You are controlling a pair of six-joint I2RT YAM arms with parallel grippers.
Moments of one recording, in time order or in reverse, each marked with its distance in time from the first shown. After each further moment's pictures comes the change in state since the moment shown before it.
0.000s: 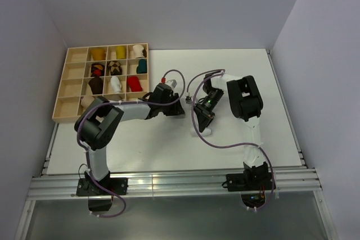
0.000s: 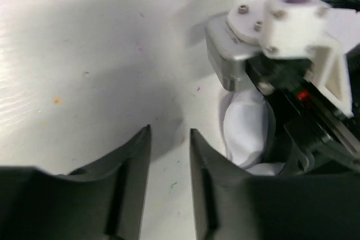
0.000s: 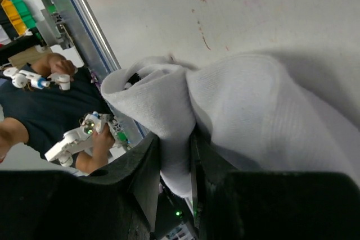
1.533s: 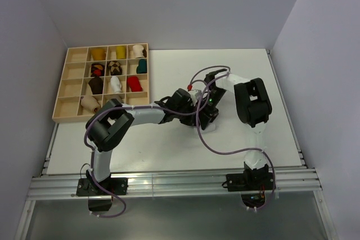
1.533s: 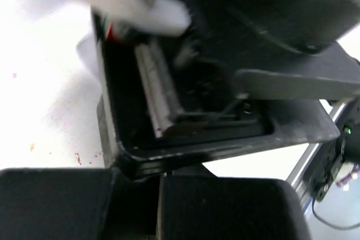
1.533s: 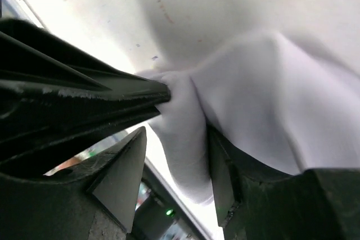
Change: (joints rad) left arm -0.176 0.059 0.115 -0.065 0.148 0.166; right arm 0.007 -0.156 -0.090 0.156 0.162 0.169
